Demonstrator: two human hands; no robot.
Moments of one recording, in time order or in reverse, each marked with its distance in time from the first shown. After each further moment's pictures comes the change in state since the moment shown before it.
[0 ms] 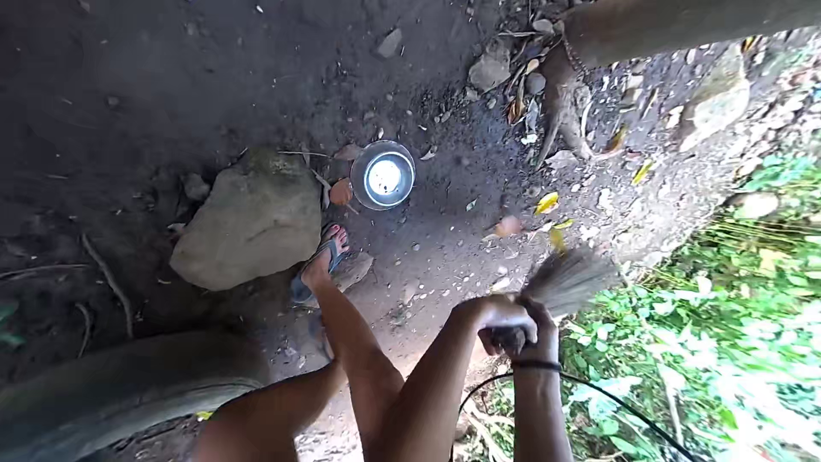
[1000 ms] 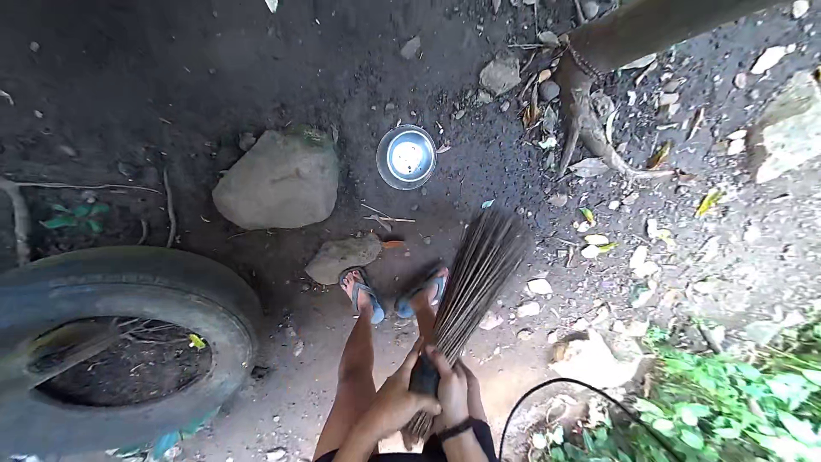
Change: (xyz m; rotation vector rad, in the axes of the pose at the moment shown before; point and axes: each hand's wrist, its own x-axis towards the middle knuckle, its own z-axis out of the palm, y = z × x) left_hand -0.019 -0.229 0.205 -0.344 0.624 0.151; right_hand -0.097 0.114 -0.168 -0.435 -0.202 0.189
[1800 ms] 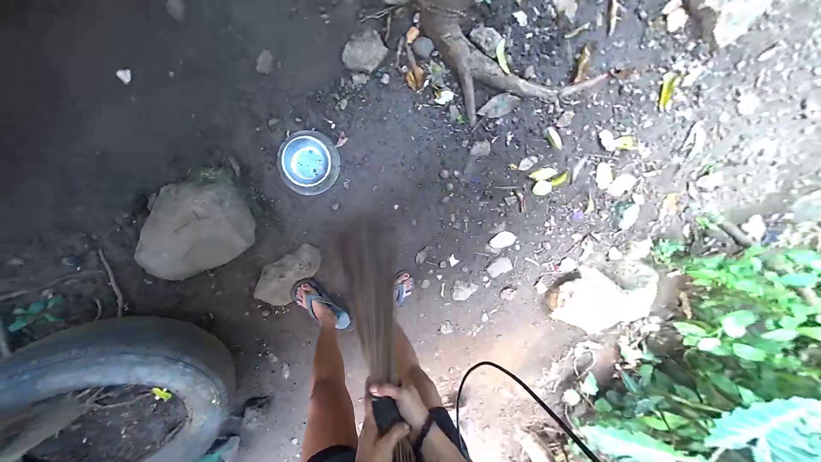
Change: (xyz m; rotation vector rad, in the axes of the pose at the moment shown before) left_hand 0.062 -0.067 0.211 0.083 0.450 0.014; right_hand 0.086 0.019 -0.194 0.010 -0.437 0.368
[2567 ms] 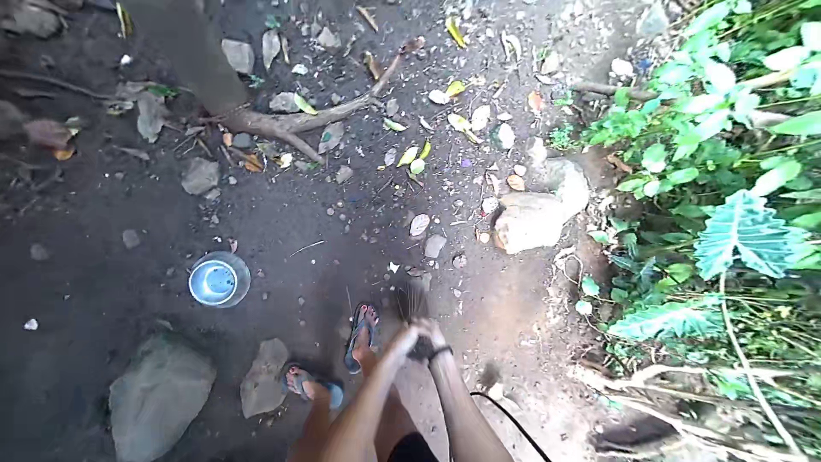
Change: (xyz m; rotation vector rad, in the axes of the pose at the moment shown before) left_hand 0.123 0.105 0.257 0.634 -0.400 -0.274; right_hand 0.037 -0.079 -0.218 0.922 0.139 -0.225
